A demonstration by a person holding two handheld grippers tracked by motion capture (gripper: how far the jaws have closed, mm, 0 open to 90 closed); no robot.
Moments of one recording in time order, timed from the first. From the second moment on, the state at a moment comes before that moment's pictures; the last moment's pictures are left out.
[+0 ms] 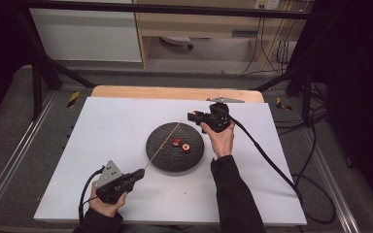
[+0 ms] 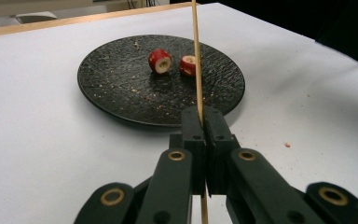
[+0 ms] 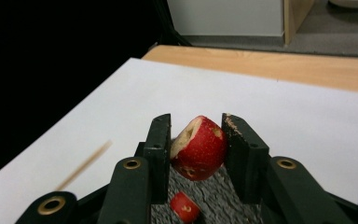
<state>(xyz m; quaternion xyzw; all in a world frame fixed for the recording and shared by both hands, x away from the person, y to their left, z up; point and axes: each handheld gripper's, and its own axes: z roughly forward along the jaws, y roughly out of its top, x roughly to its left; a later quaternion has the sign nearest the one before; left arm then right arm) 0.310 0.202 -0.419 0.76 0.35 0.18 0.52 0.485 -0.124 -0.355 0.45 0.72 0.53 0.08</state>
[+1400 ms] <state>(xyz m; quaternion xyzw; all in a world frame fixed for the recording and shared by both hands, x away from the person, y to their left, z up) 0.318 0.197 -0.421 0.77 0.36 0.17 0.50 0.417 -0.172 -0.418 0.41 0.76 0.49 0.10</state>
